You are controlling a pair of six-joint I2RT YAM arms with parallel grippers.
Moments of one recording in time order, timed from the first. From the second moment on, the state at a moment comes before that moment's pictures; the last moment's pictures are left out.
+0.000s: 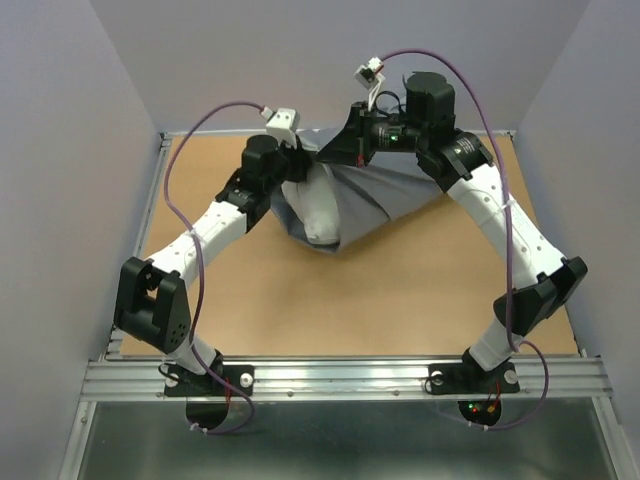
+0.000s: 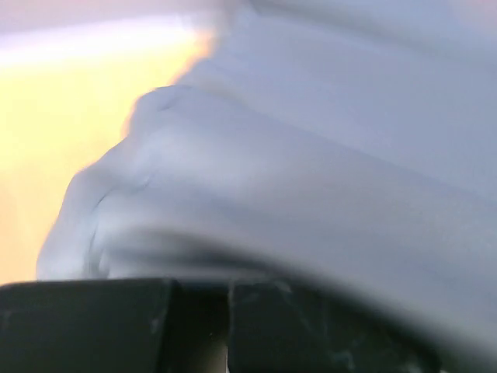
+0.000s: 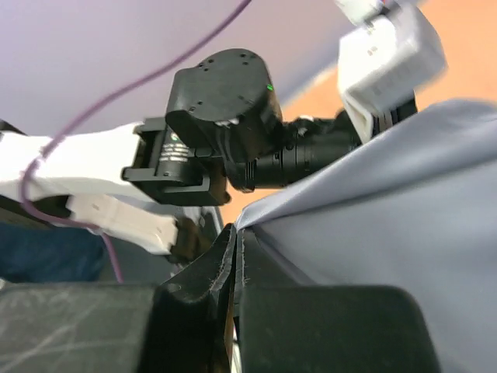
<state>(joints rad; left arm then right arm) -0.50 1.54 1.18 0.06 0.05 -0.25 0.56 1.65 1.93 -0.51 -0.78 0.41</state>
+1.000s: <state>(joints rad) -0.78 1.15 0.64 -0.04 0.29 0.31 0.43 1.57 1.54 -0.35 -0.88 0.66</state>
